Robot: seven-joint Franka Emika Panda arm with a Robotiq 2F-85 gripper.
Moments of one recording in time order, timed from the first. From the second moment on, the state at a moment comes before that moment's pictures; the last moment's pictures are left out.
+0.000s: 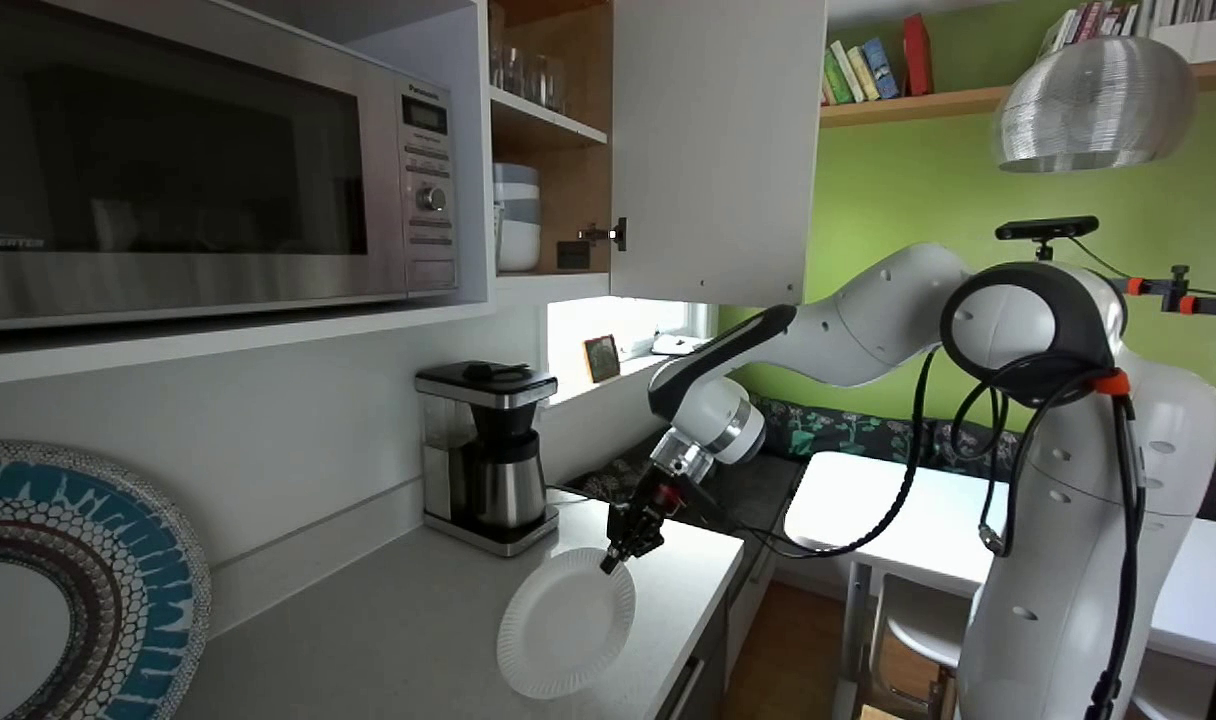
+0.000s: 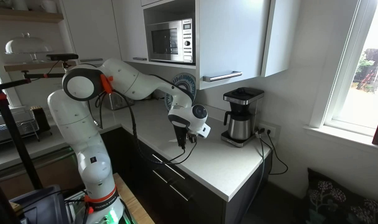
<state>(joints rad) -0.13 -0.14 -0.20 -2.42 0.88 2.19 -0.52</state>
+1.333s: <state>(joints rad) -0.14 -0.28 -0.10 -2.39 0.26 2.43 -0.02</state>
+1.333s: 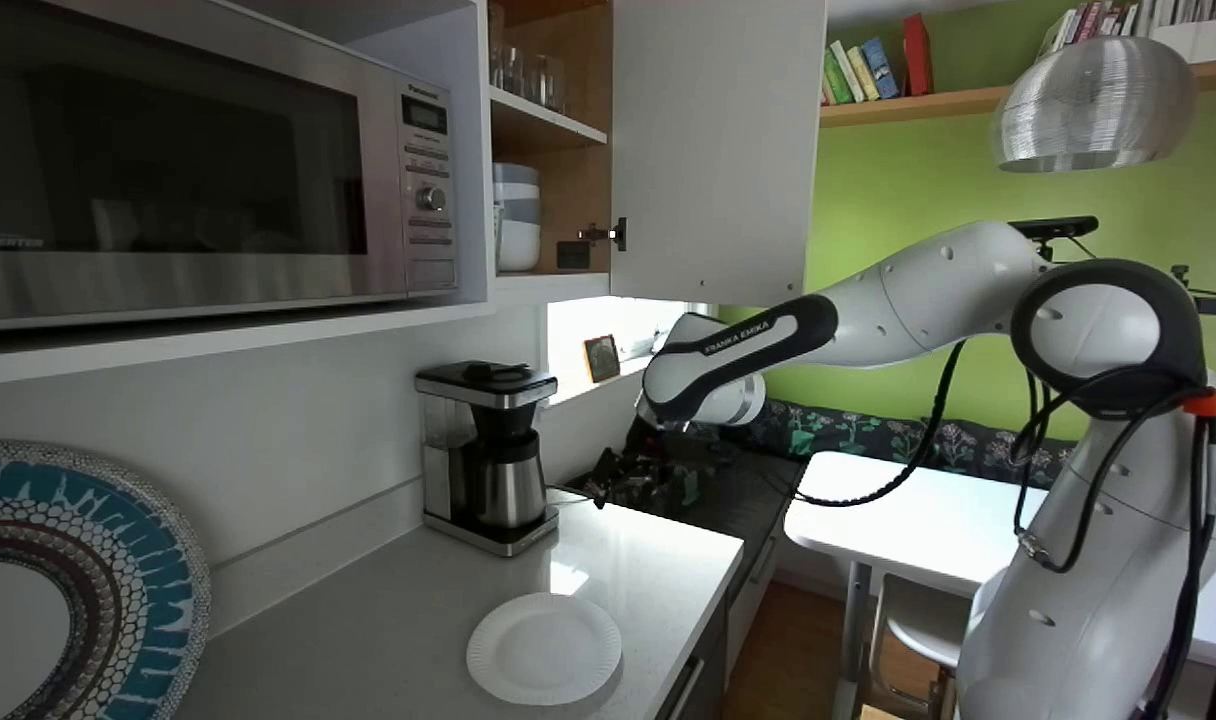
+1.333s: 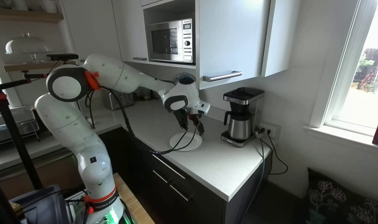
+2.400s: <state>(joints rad) -0.19 -0.47 0.00 -2.22 -0.14 2.24 0.27</state>
